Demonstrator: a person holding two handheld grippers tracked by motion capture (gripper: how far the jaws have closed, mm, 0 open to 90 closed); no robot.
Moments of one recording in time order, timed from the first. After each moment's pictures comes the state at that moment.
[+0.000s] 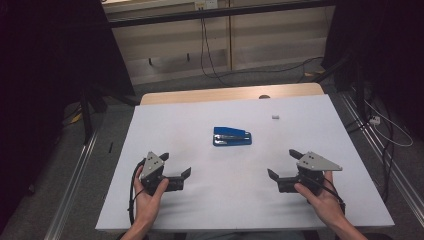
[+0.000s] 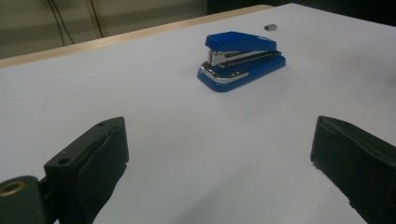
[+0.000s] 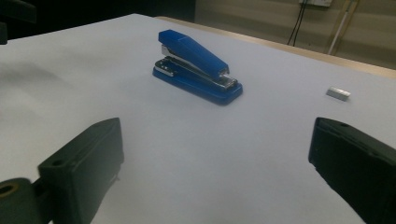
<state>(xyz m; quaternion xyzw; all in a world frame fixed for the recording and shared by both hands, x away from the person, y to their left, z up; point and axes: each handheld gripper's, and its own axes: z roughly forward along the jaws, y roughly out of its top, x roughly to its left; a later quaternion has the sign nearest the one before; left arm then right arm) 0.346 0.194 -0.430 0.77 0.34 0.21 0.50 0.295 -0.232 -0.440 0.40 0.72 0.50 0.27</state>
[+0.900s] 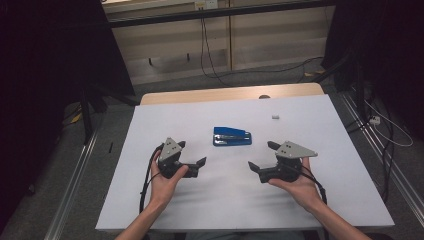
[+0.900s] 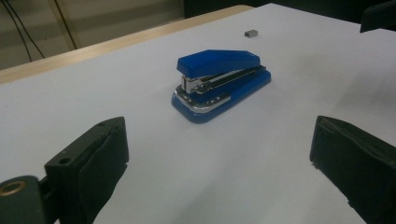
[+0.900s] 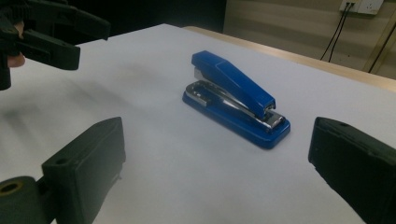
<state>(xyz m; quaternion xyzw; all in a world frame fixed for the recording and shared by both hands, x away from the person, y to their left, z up) 0.385 0.153 -0.426 0.79 0.31 0.19 0.50 0.334 -0.194 -0.436 0.36 0.73 0.53 0.24</state>
